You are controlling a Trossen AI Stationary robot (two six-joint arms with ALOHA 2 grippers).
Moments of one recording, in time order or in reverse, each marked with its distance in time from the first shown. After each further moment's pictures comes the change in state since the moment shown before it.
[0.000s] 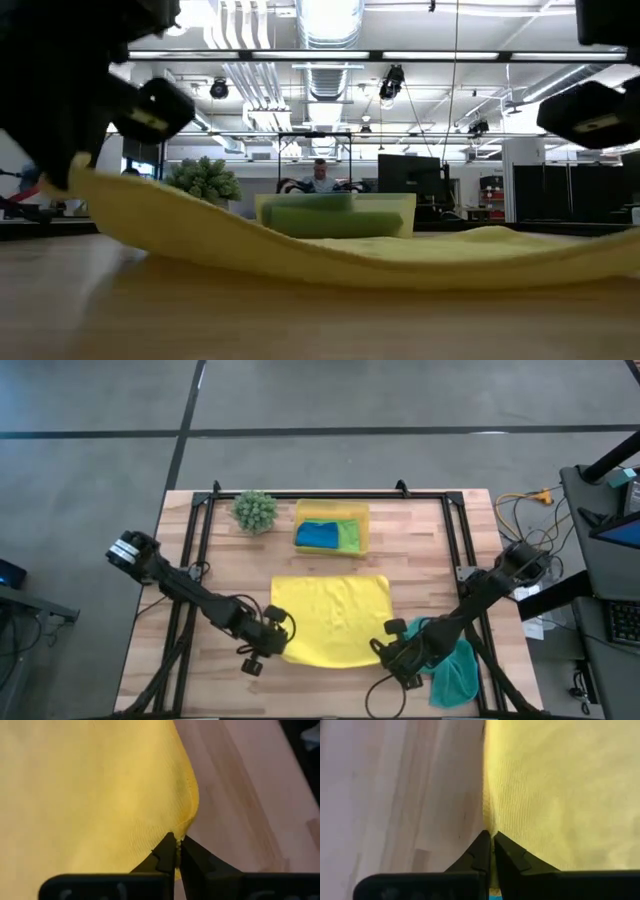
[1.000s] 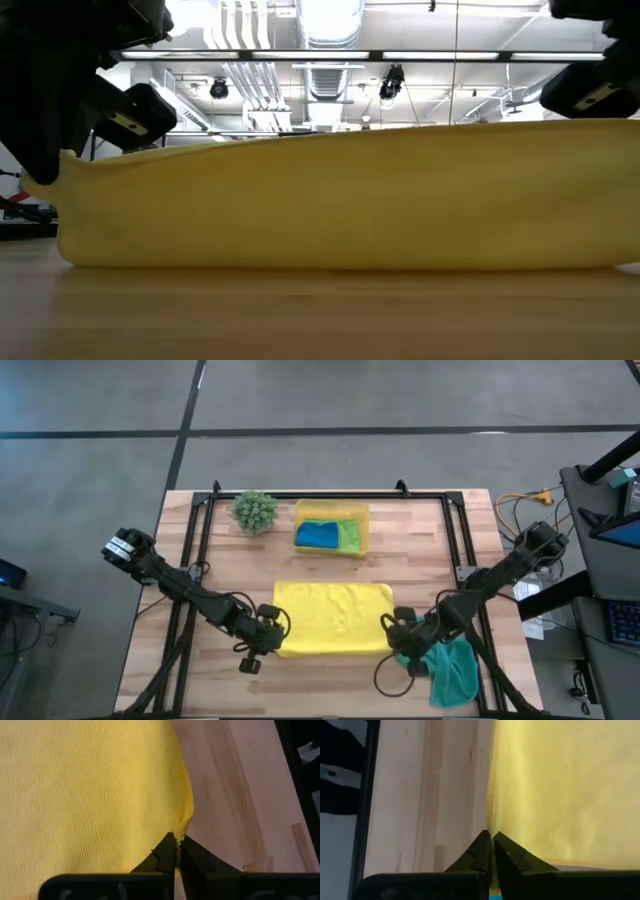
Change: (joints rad) left arm -0.006 -0.046 -0.041 -0.011 0.022 -0.134; right arm -0.068 -0.262 -0.131 0.048 -0.084 0.115
